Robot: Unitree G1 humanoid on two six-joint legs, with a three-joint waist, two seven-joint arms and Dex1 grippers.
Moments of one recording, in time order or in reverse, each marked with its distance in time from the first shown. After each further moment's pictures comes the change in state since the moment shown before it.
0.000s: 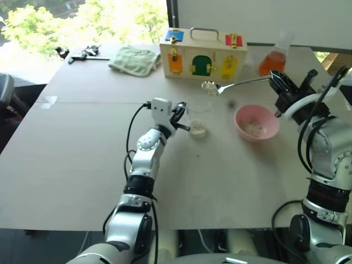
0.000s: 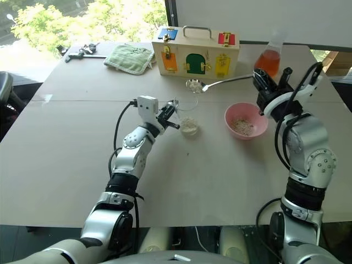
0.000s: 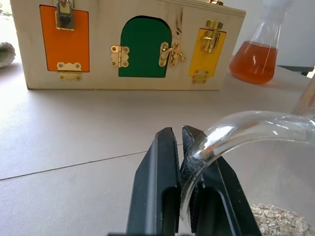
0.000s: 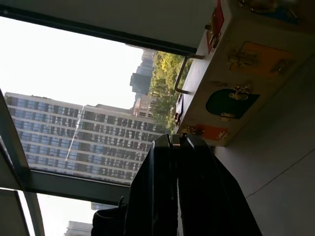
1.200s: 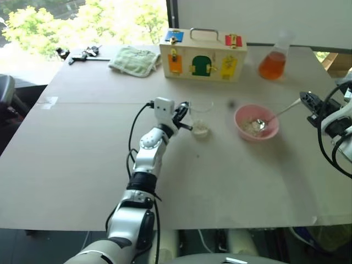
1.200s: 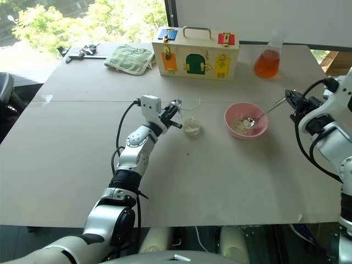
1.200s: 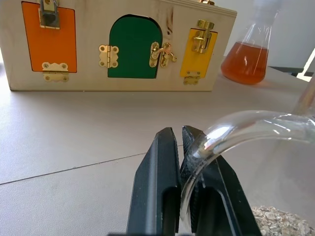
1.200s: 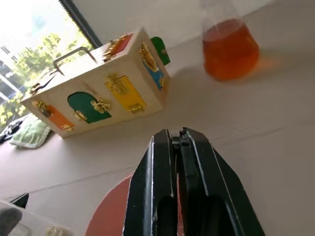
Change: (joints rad) left arm -0.037 -0.014 0.001 0.082 0.002 -0.045 -0.033; right arm 0.149 -0.451 0.074 0.041 -0.670 0.153 0.505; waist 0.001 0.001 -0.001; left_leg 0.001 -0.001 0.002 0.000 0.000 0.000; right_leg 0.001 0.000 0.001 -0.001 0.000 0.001
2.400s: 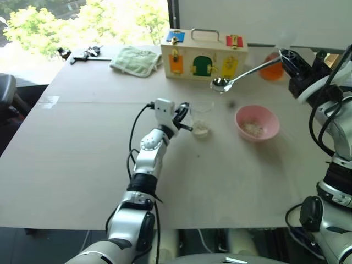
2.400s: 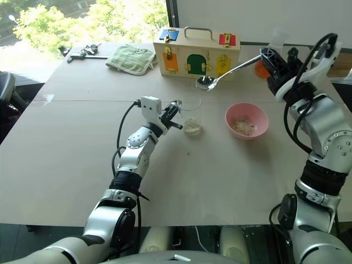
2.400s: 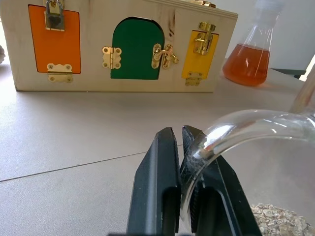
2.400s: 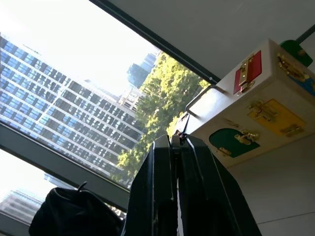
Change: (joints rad) left arm 0.013 -0.002 0.000 -0.008 0.000 -0.013 0.017; right arm -0.327 0.356 -0.064 0.033 0.456 0.106 -0.330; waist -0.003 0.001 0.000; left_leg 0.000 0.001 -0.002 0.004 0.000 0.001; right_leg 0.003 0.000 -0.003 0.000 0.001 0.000
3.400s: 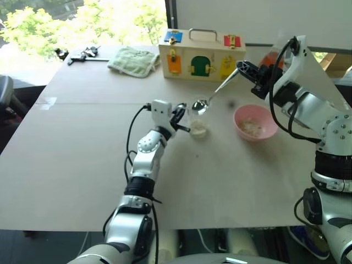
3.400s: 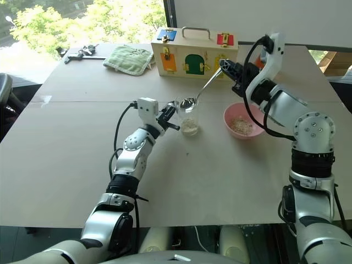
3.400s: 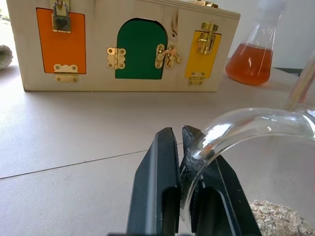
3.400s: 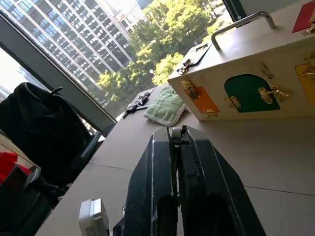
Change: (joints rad) left arm 0.040 0.015 -0.003 -0.067 -0.002 0.023 0.022; right arm -0.108 -0.057 0.232 0.087 -0.366 0.094 0.305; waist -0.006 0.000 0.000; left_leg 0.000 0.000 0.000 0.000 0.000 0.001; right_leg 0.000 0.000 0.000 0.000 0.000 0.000
